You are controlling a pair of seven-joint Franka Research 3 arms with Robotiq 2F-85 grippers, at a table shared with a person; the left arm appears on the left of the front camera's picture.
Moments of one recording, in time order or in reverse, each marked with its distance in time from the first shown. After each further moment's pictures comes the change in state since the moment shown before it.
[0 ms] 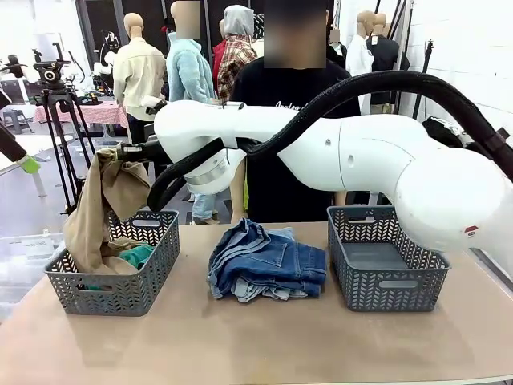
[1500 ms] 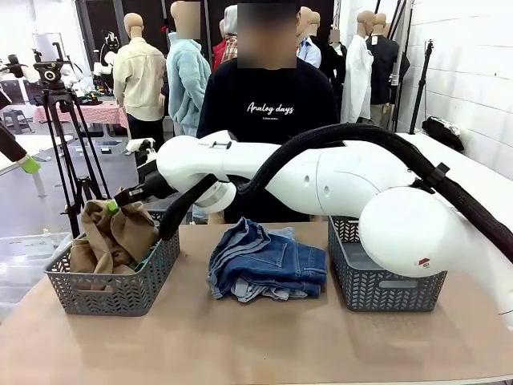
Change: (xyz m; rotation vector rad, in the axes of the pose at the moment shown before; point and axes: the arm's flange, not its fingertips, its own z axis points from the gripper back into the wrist) left arm 0.000 0.000 0.000 0.000 0.000 0.000; right arm -0.050 -0.039 -0.045 0.063 0.248 0.170
